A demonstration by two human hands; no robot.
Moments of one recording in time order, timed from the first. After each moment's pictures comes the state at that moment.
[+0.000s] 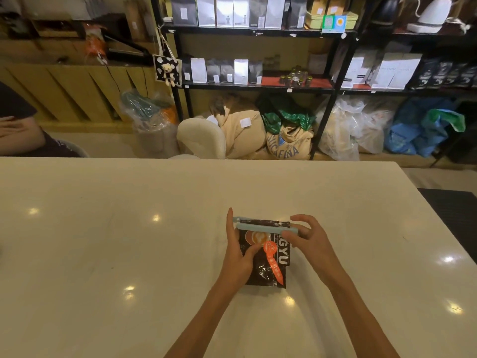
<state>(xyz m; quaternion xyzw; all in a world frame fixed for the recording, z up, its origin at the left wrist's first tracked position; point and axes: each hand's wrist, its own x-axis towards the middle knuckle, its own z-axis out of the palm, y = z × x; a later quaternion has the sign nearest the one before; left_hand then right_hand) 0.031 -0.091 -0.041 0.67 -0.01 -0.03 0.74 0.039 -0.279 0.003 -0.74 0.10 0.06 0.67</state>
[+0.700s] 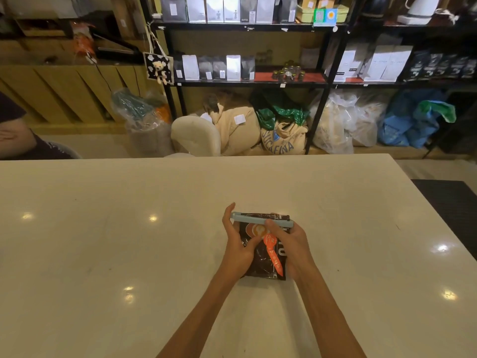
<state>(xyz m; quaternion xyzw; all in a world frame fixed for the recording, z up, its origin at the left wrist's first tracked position) 0.042 -0.096 -0.036 0.67 -0.01 -0.05 0.74 0.040 -0.235 -0.020 -0.59 0.20 0.05 0.78</state>
